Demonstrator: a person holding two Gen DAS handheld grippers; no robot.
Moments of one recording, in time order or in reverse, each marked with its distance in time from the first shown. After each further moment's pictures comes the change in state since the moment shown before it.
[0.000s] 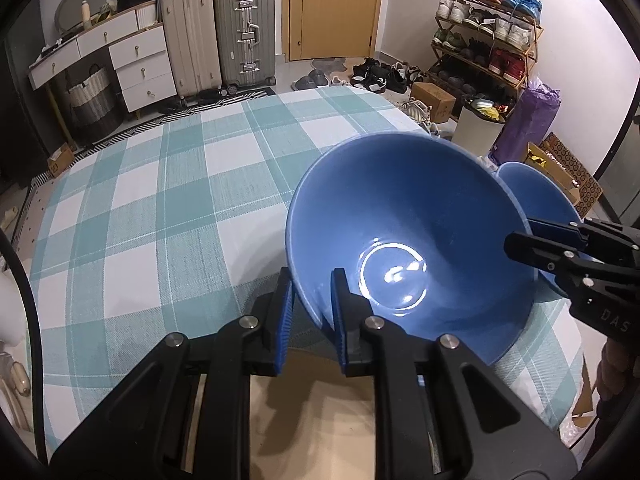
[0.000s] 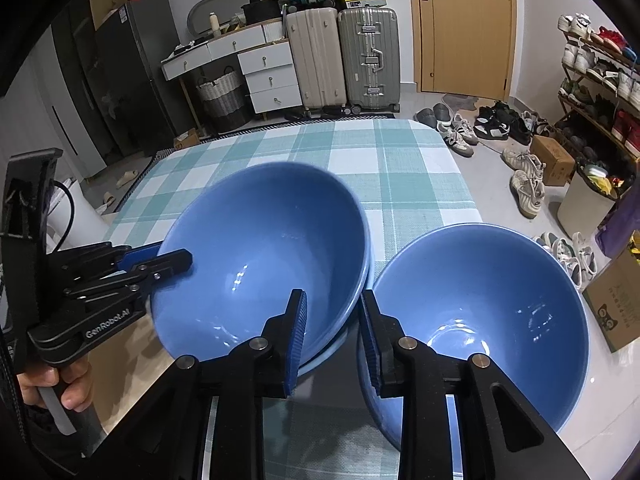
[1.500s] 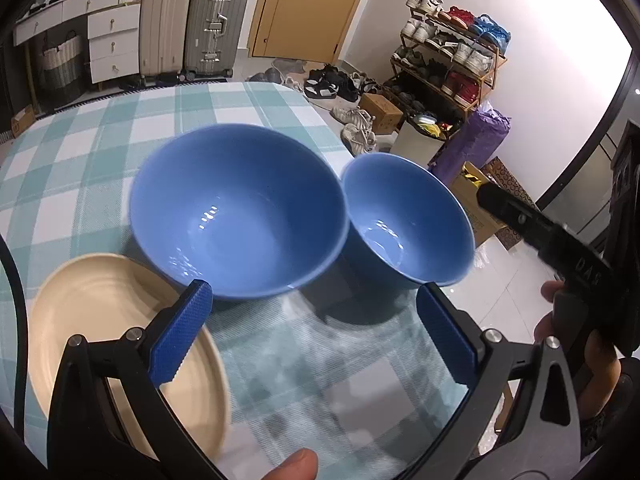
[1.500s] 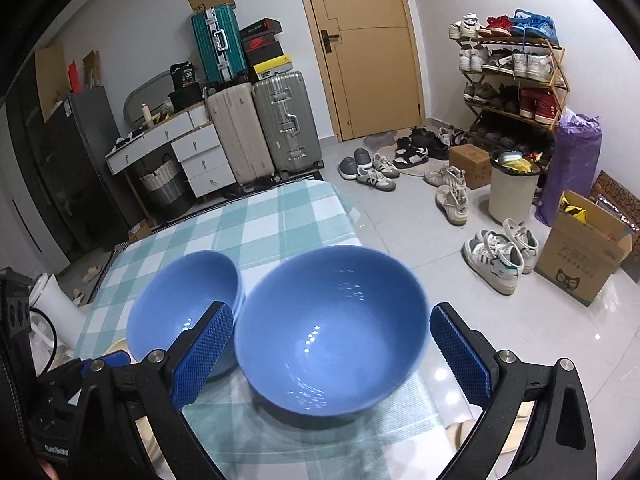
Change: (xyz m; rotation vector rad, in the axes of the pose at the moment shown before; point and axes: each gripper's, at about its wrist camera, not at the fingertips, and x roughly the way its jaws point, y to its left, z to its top) left arm -0.060 -0.113 -0.044 -0.105 -0.002 -0.217; right arm -0.121 -0.086 -0.047 0.250 -0.252 -0.159
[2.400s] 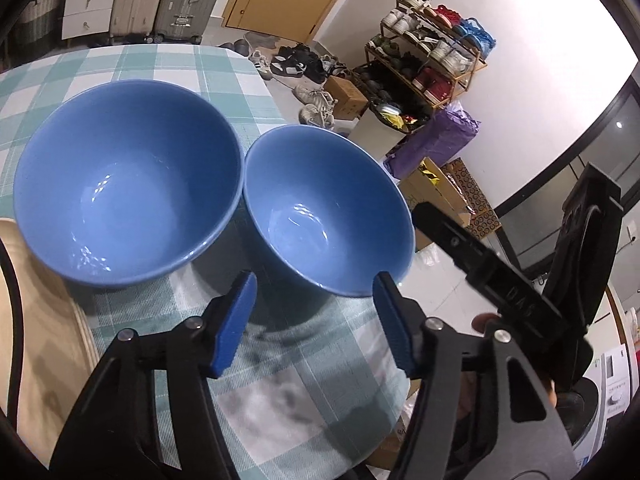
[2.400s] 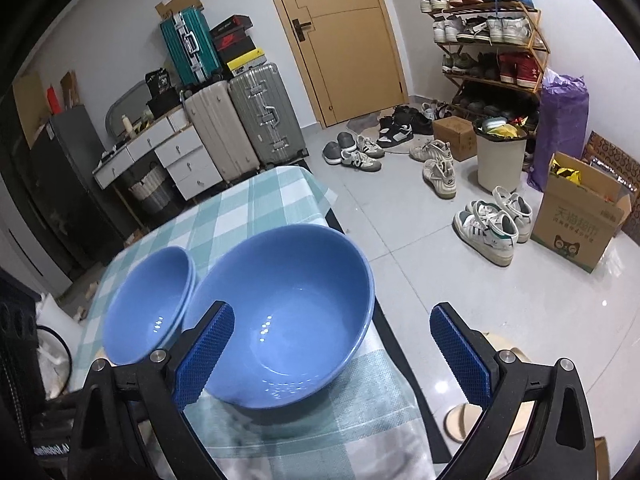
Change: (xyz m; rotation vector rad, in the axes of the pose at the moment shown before) left arm 0.054 -0.044 0.000 -0.095 0.076 -0.177; right arm 0.024 -0.054 -0.017 0.103 0.058 -0.002
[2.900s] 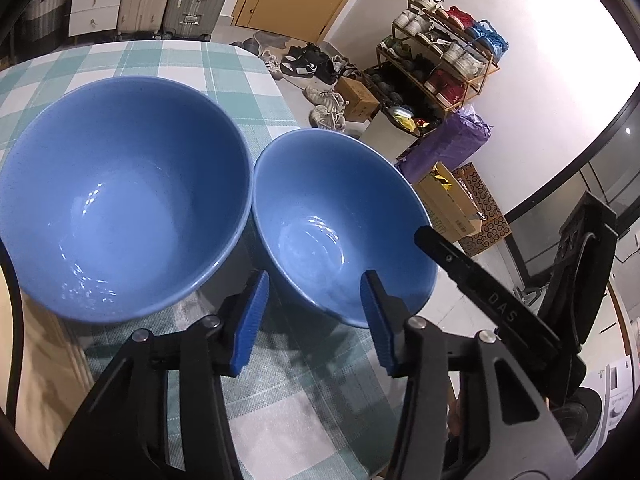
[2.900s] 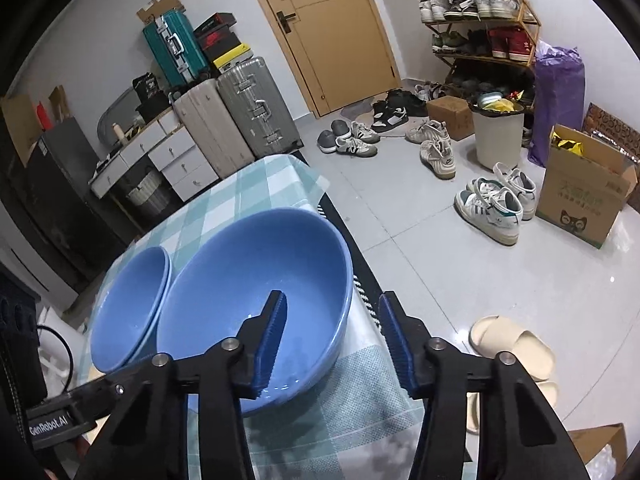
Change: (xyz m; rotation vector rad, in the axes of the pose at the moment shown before) left arm 0.036 0.013 0.023 -0.016 -0.001 0.030; right arm 0.031 -0.022 -0.008 0.069 0.038 0.019
